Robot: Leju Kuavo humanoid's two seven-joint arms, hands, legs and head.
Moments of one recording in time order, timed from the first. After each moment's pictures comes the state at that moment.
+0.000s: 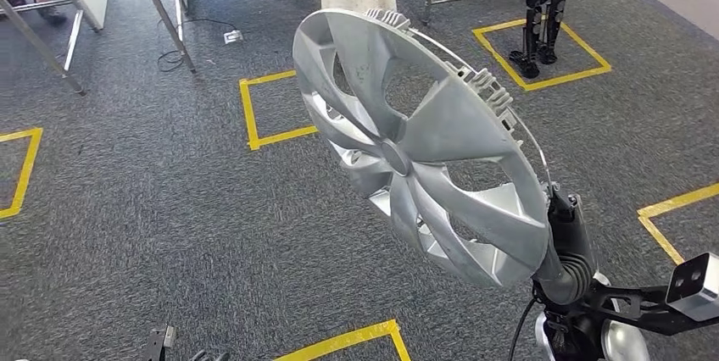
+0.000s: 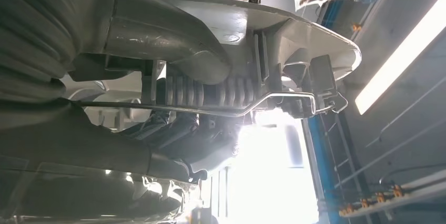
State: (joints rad) left arm -0.06 0.11 -0.52 -0.33 0.80 0.09 -0.29; right arm 0.05 -0.13 0.17 -1.91 -0.55 0.63 -0.19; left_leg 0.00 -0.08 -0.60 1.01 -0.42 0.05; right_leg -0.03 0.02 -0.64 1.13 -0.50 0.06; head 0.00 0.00
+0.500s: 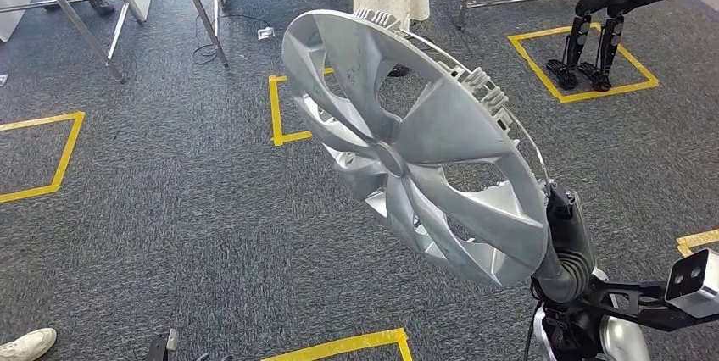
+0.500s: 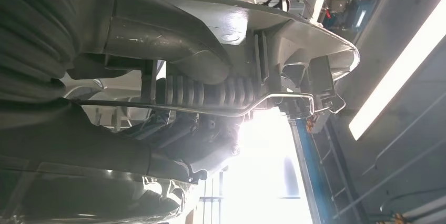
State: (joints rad) left arm -0.06 0.10 -0.52 -0.32 0.81 0.09 -0.29; right arm 0.03 -0.12 0.18 -1.91 -0.56 0.66 -0.19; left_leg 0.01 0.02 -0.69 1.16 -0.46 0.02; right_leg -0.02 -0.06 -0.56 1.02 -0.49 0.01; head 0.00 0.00
